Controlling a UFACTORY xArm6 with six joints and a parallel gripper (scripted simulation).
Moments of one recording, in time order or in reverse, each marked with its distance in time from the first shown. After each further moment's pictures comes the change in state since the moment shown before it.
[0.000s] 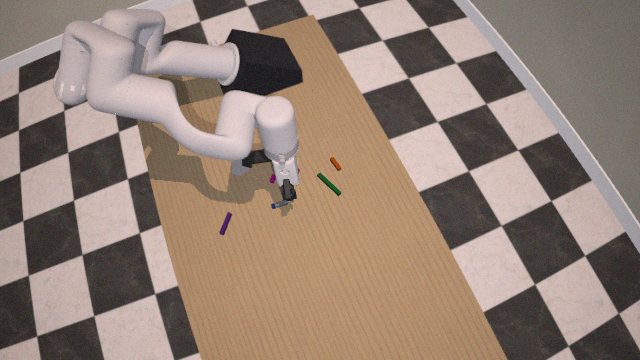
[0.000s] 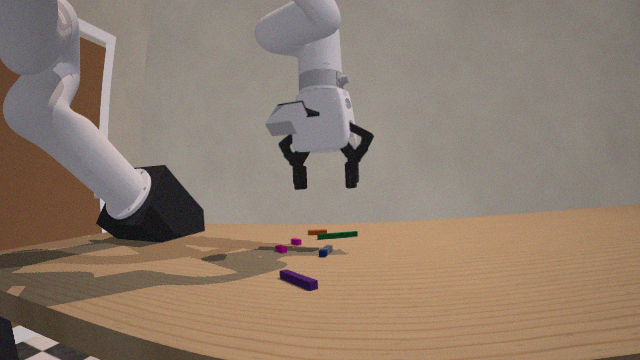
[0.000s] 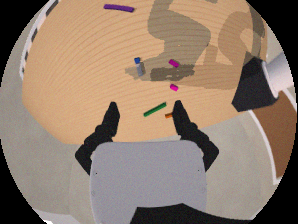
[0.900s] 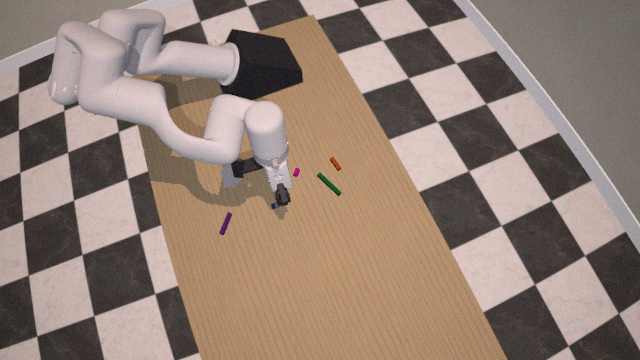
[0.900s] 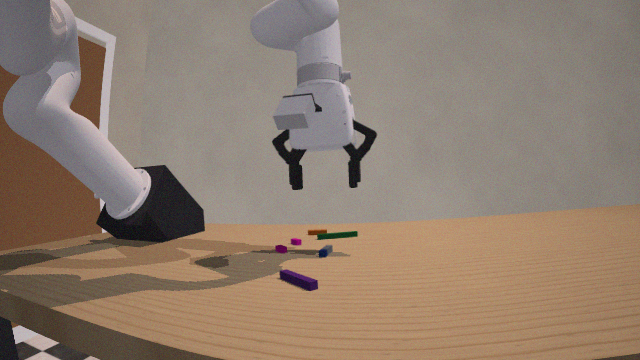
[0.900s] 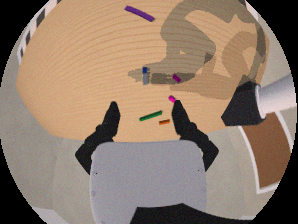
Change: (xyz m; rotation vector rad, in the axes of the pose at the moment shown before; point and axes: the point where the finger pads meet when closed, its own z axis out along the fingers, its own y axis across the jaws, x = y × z) arm 0.023 -0.011 -0.001 0.004 0.008 -0.180
